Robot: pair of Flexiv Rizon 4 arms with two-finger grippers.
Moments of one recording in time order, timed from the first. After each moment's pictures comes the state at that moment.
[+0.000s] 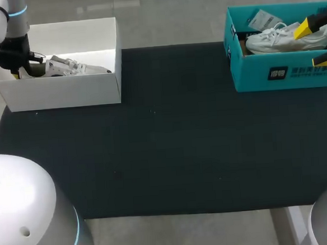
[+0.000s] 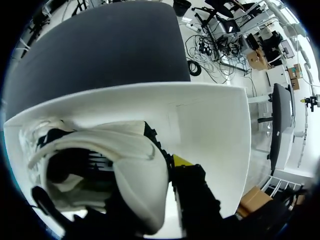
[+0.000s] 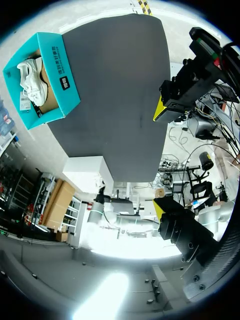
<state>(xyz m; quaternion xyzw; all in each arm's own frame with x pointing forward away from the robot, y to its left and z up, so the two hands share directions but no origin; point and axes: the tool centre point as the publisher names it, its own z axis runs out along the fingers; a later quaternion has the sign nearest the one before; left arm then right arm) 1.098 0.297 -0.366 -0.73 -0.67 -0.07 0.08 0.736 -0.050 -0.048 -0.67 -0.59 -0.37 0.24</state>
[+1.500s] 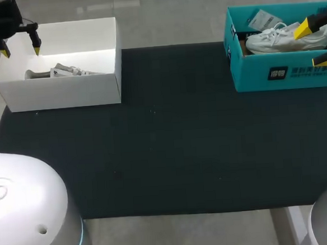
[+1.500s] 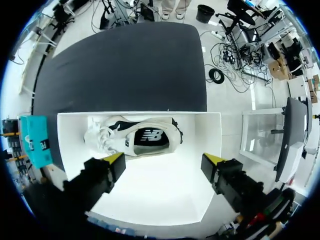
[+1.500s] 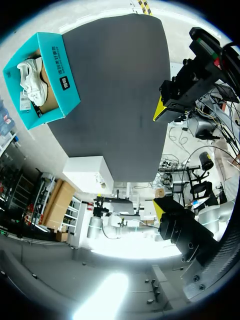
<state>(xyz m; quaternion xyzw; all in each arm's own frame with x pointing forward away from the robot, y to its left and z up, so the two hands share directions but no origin) 1.089 0.255 -0.243 -0.70 -0.71 0.01 0.00 0.736 -0.051 -0.048 -0.67 -0.59 -0.37 0.24</state>
